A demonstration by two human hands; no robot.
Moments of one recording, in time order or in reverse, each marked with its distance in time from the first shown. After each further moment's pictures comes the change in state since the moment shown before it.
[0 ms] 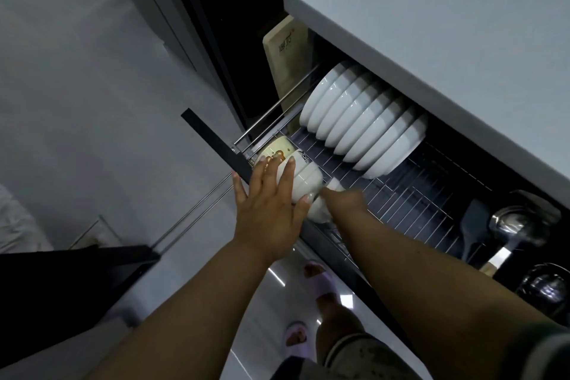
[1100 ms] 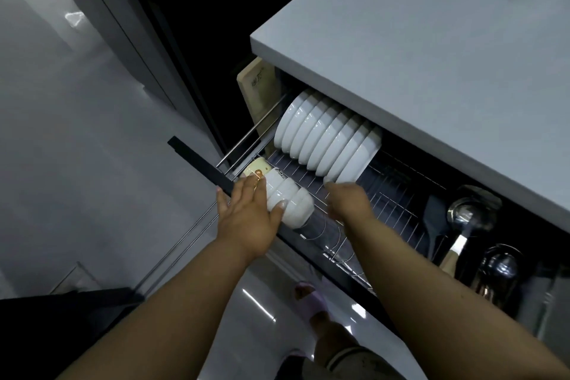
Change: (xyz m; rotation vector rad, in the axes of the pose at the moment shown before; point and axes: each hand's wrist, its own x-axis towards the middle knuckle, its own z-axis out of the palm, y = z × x) left_hand -0.005 0.002 -0.018 0.038 -0.136 -0.046; right_hand -0.065 -0.021 -0.074 0.204 -0.041 -0.233
